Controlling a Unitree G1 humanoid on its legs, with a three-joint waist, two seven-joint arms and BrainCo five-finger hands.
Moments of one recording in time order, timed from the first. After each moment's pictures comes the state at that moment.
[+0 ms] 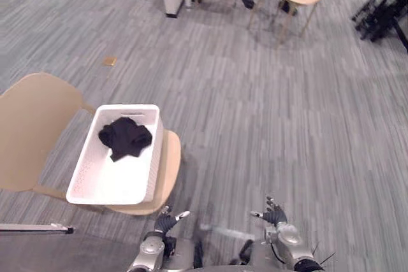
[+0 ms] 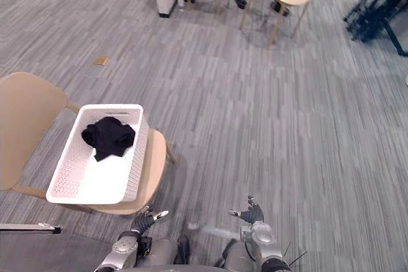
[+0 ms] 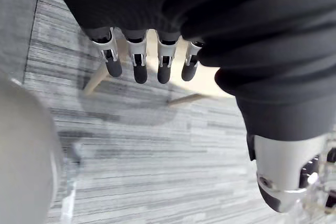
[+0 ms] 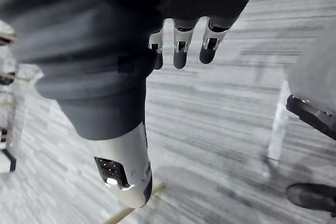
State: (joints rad) left arm -0.01 0.06 -0.05 0.98 0.05 -0.14 0.09; right arm -0.09 -0.06 -0.02 0.99 0.06 -0.15 -0.10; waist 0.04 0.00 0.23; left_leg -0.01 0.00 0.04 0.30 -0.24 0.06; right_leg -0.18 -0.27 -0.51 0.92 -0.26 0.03
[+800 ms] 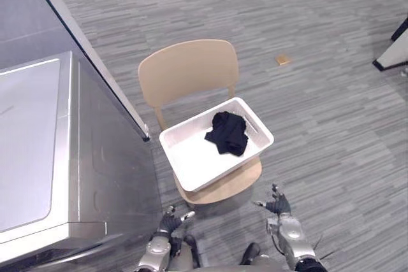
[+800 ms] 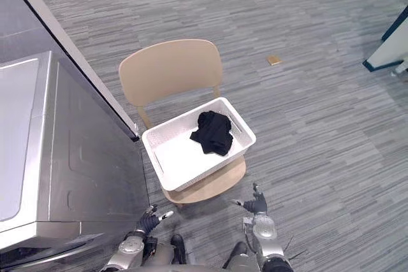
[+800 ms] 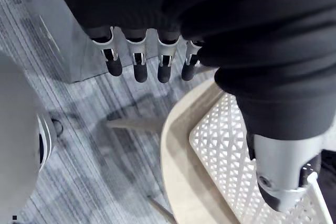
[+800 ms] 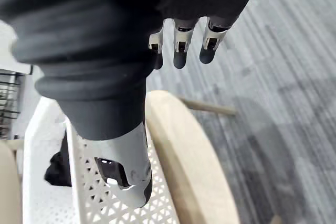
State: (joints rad) left arm 0.00 0.05 -0.12 0.98 0.03 -0.14 0.13; right arm -0.03 -0.07 -0.04 0.79 -0.02 -0.17 -0.18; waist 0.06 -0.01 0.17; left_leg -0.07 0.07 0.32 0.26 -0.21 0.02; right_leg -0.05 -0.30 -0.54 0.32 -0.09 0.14
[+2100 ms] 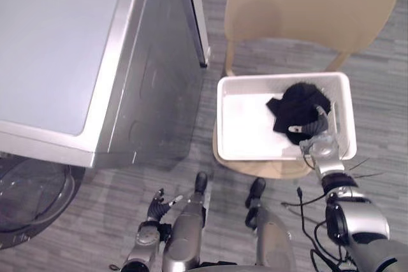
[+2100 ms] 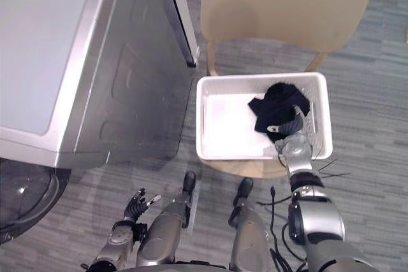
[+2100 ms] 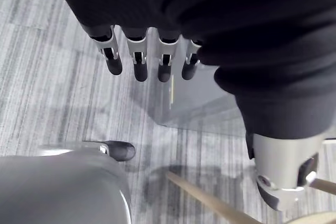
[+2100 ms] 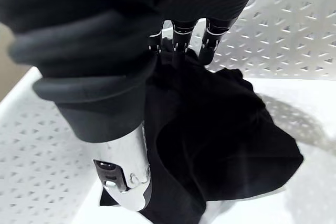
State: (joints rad) left arm -0.04 0.09 -0.03 0.91 -0.04 -0.21 0.14; right arm -0.75 -0.39 -0.16 1.08 -0.29 -0.03 -0.27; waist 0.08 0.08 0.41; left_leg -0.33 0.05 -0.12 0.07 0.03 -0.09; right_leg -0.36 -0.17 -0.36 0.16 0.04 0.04
